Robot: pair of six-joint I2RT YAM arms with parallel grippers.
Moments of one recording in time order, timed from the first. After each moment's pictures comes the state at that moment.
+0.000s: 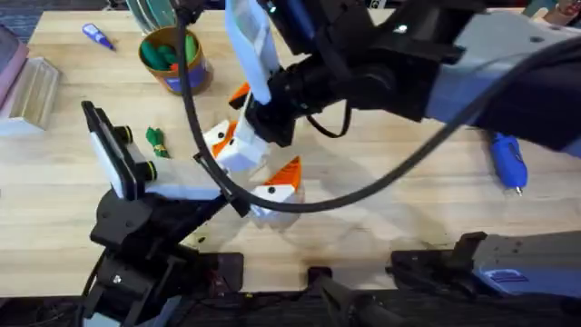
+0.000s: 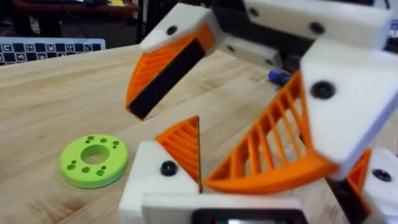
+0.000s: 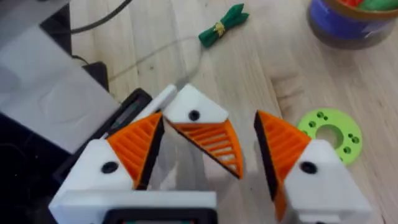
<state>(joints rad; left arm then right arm) -0.32 0.01 0.01 -0.05 0.53 -0.18 0.85 1.57 1.28 -0.51 -0.45 -0.26</state>
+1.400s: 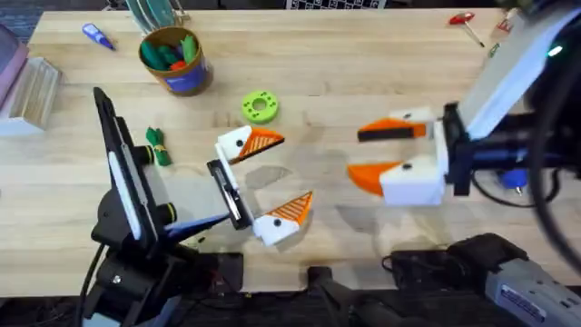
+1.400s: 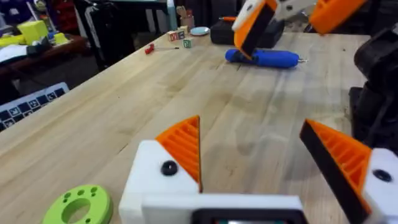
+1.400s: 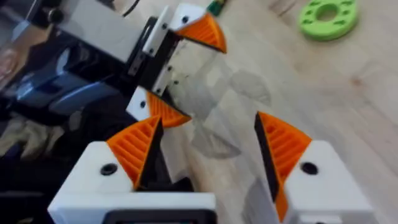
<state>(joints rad) -0.32 0.01 0.01 -0.07 0.78 0.14 0.25 0.83 0.80 -0.86 -0.95 -0.22</state>
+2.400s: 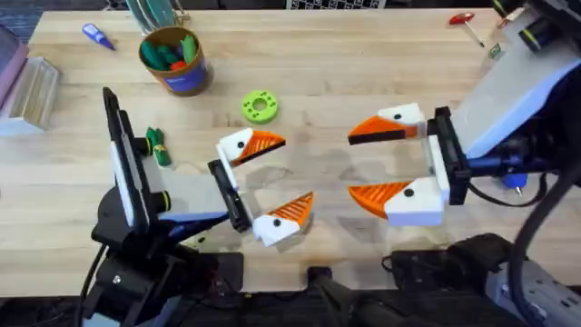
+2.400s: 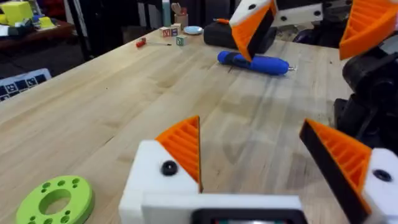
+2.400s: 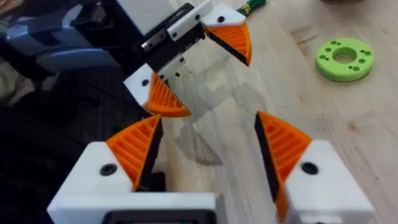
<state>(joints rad) -0.32 0.01 0.01 -0.07 0.80 0.04 0.25 0.83 0.76 -0.85 -1.04 -0.56</state>
